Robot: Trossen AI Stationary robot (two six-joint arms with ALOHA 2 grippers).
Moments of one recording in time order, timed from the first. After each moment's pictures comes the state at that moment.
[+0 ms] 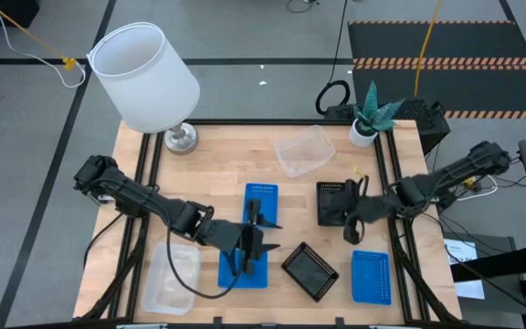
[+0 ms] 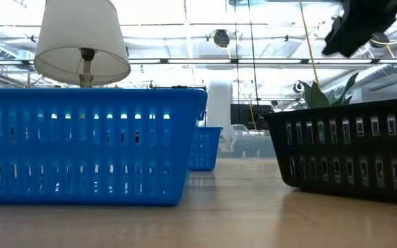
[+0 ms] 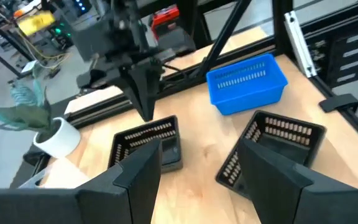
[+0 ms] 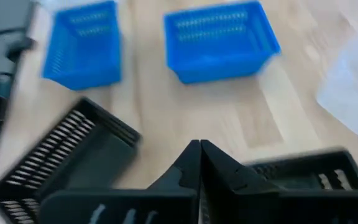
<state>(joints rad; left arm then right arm) -0.43 1.64 1.38 -0.15 -0.42 0.19 0.41 0.92 0.71 -0.56 0.31 0.49</state>
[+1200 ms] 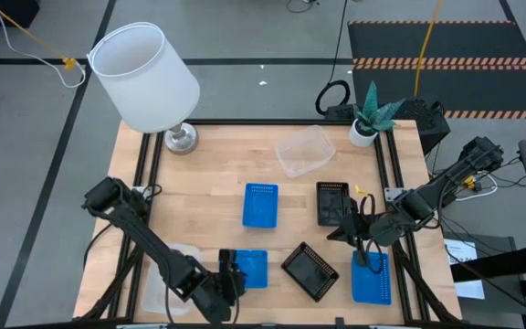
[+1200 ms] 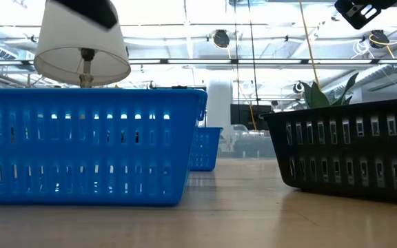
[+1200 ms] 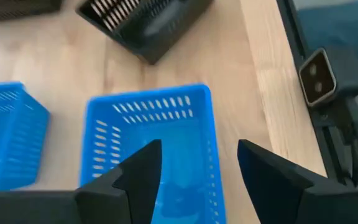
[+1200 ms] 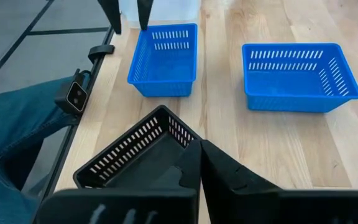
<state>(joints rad) -0.73 1.86 1.38 -0.53 -0.46 -0.48 0.61 0.97 0.77 -0.47 0.34 0.46</state>
